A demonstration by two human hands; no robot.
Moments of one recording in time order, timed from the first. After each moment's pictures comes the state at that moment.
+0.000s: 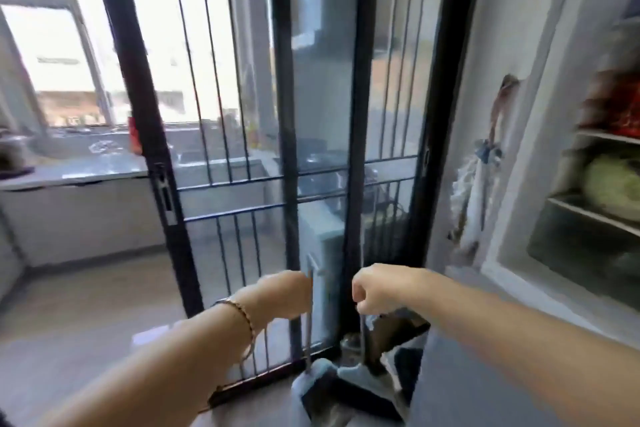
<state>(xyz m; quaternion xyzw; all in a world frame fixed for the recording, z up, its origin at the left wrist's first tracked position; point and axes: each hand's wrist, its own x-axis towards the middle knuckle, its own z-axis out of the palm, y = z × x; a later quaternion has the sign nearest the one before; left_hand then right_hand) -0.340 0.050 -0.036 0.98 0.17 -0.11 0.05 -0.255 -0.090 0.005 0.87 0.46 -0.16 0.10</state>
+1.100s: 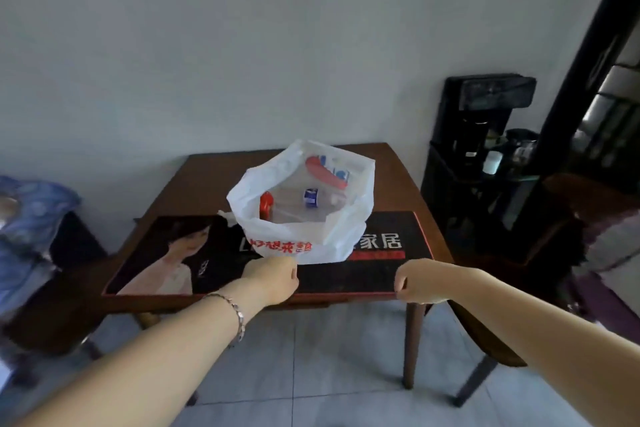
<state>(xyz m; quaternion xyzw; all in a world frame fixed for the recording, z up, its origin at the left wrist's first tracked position) -1.487 0.054 -0.159 0.36 0.92 0.02 0.17 -1.343 0.262 -0.151 0.19 0.93 -0.15 0.27</state>
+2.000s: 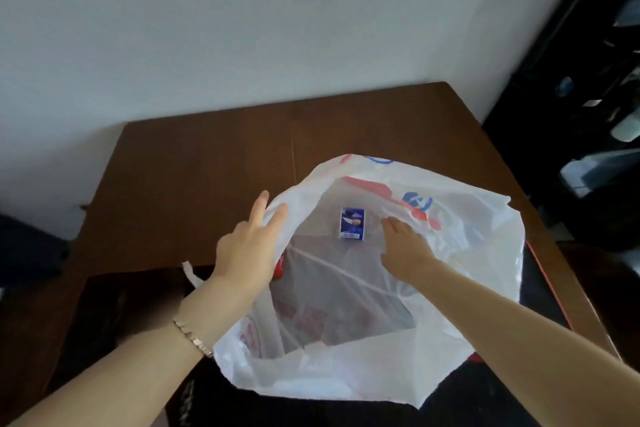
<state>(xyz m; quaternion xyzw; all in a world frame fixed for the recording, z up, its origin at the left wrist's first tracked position) -1.868 0.182 -0.225 0.36 0.93 -0.07 0.08 -1.748 0.381 -0.313 0.33 0.91 -0.19 0.16</state>
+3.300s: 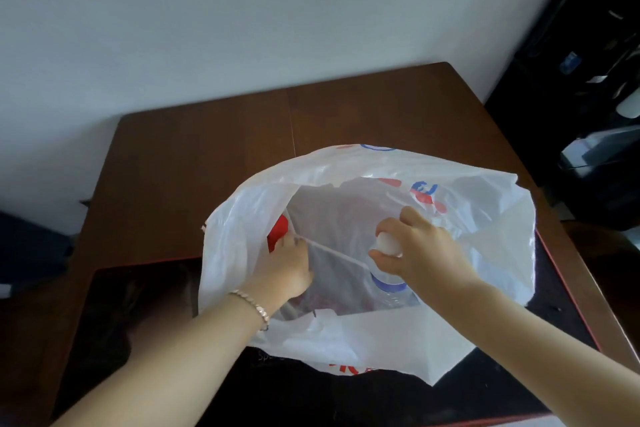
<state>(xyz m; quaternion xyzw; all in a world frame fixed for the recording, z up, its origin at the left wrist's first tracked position) -1.862 0.194 -0.305 0.36 0.88 -0.10 0.28 -1.718 0.327 -0.202 0.25 0.94 -0.20 0.06</state>
